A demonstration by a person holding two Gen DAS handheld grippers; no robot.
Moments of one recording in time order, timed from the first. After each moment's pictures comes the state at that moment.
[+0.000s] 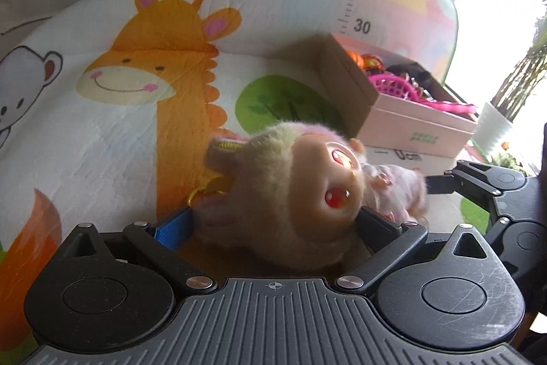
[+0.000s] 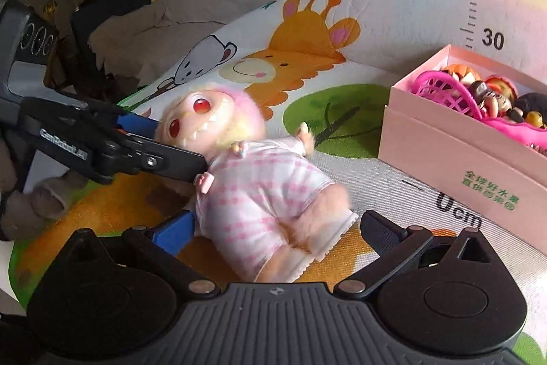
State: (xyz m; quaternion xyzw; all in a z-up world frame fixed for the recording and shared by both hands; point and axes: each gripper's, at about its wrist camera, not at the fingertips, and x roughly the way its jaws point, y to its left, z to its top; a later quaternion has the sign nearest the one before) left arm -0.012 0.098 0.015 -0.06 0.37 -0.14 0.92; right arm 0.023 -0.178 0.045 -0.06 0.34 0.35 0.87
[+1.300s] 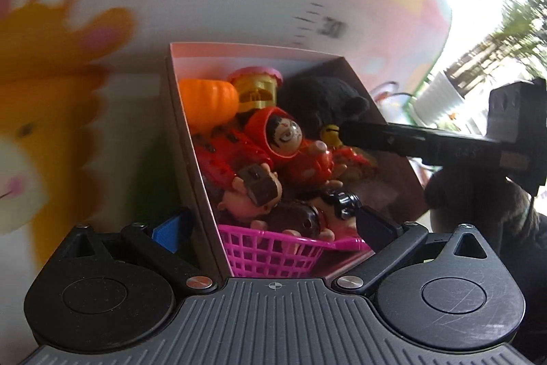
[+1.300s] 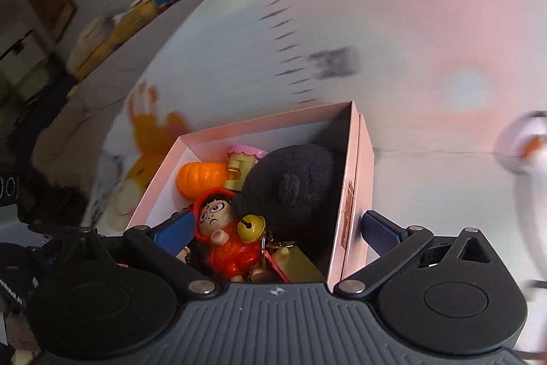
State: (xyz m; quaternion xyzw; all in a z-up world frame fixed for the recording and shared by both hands) left arm 0.151 0.066 0.045 -0.11 0.49 -0.24 0.83; right arm 0.219 -0.245 0.069 0.13 0.41 0.26 0.87
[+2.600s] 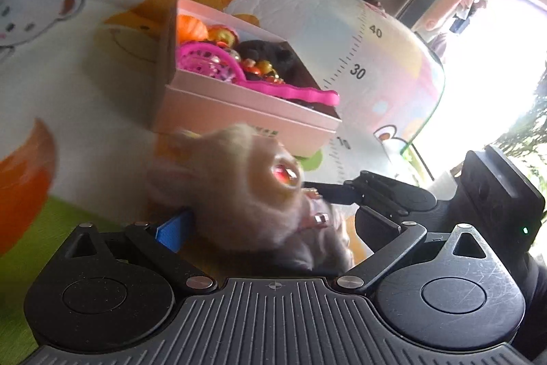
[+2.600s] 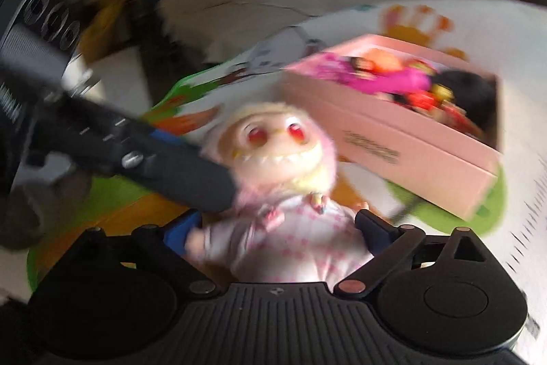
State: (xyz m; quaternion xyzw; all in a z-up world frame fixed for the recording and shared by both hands) left arm -0.054 0.138 0.028 -0.22 0.36 -0.15 0.90; right arm 0.017 -0.101 0.045 -0.16 0.31 0.48 0.80
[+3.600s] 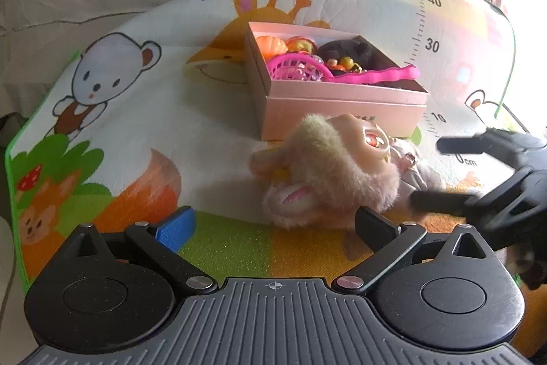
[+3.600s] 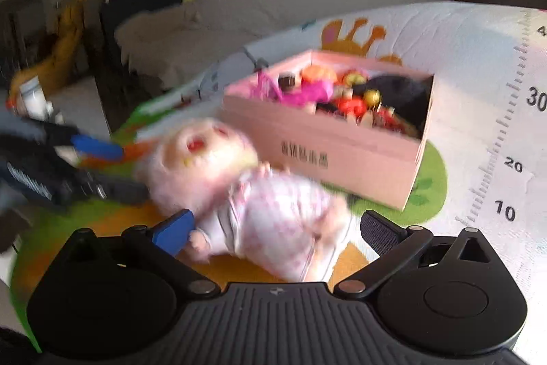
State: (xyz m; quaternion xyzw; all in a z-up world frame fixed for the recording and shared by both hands) left arm -0.065 0.134 0.032 -0.07 0.36 -0.01 0.93; right arm 0.024 -0.137 0.048 -0.11 0.30 0.40 0.86
